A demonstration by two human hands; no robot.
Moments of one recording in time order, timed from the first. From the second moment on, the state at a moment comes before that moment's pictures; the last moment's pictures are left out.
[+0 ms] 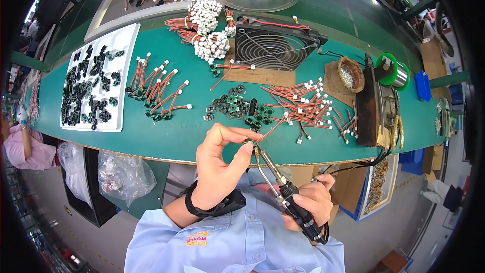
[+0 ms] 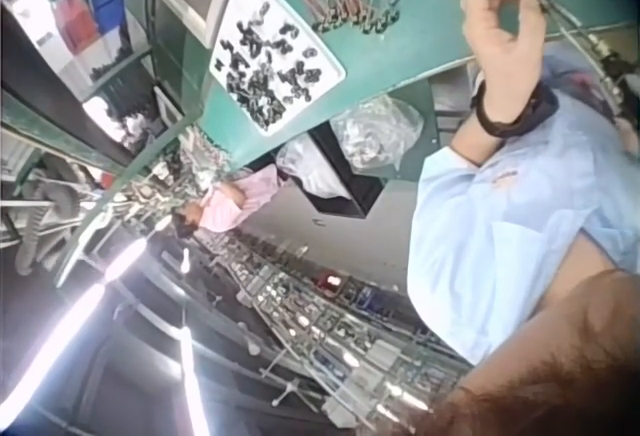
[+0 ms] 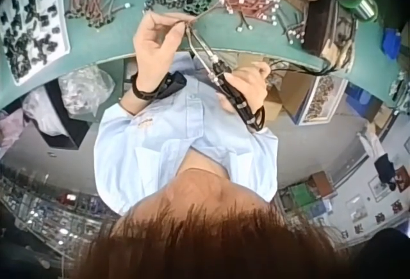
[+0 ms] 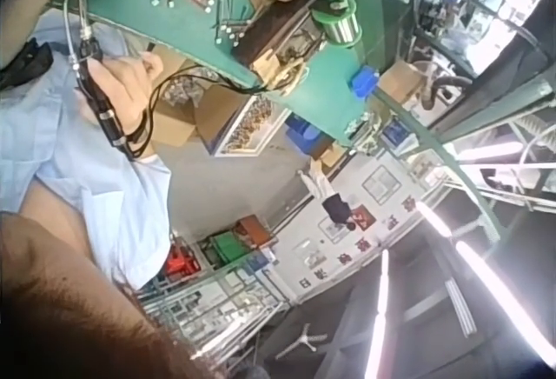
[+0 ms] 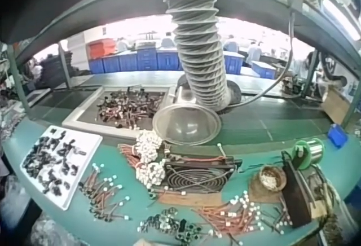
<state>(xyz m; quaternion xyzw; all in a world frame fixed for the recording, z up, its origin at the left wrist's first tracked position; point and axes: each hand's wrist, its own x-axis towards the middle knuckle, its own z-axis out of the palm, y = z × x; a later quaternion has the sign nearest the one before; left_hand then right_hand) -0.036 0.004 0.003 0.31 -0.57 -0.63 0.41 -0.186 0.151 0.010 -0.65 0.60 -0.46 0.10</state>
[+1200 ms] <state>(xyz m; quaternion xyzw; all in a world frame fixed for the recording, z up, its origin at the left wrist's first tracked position) -0.036 0.006 0.007 0.30 -0.57 -0.63 0.44 -0.184 0.154 0.004 -0.68 0.58 -0.46 0.05</state>
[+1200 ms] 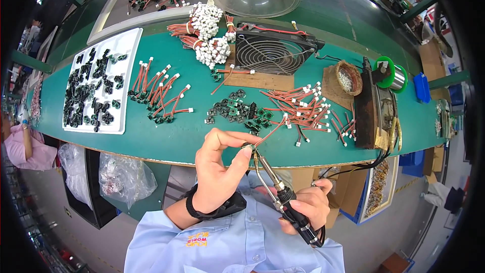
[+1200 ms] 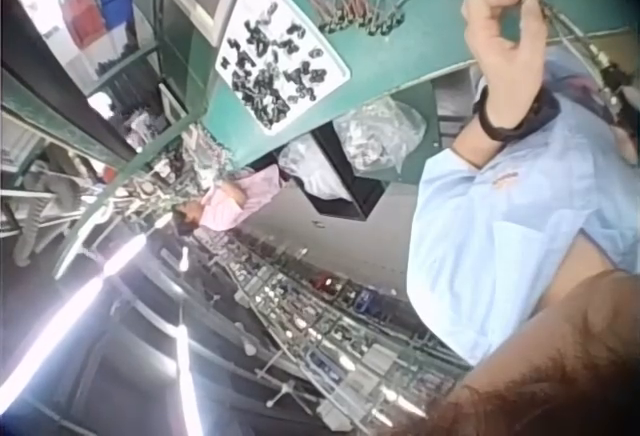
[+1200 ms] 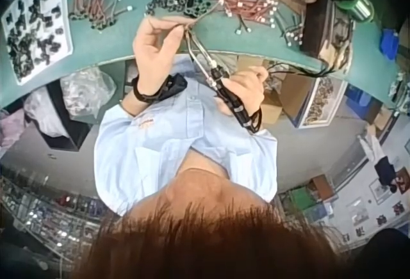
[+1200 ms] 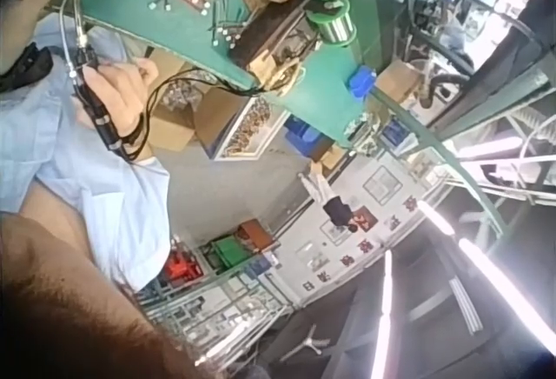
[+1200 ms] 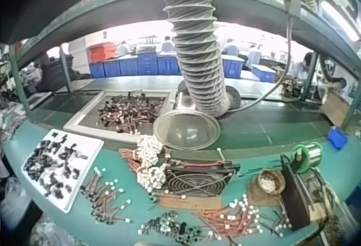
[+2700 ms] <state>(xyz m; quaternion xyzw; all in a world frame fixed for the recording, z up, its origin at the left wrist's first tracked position) -0.026 0.003 0.010 0.34 -0.56 -0.61 0.45 -0.201 0.101 -0.033 -0.51 0.80 -0.28 -0.15</state>
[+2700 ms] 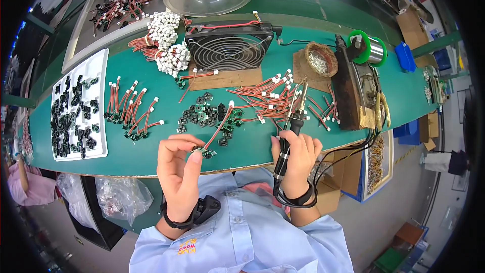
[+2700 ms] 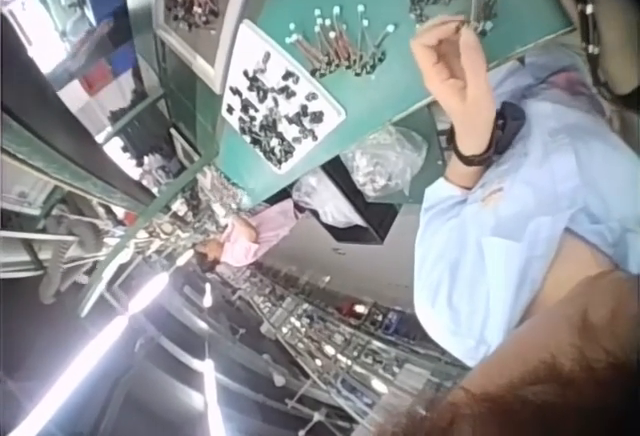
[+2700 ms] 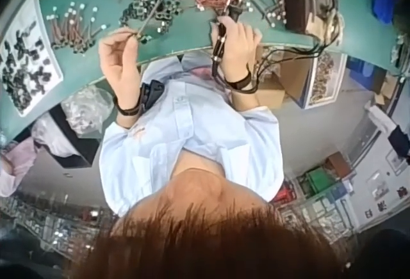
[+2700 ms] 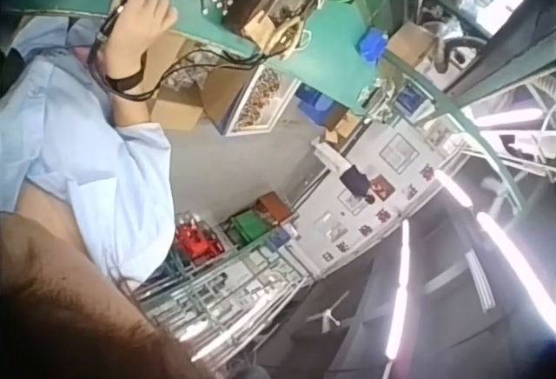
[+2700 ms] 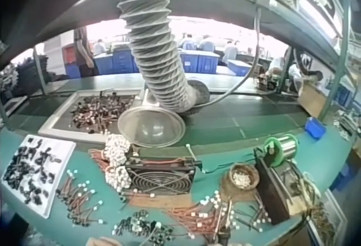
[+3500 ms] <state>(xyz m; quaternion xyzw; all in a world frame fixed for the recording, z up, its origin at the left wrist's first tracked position) -0.034 0.006 0.017 0.25 -0.57 -0.76 0.20 -0.186 0.134 0.002 -0.50 0.58 -0.64 0.12</state>
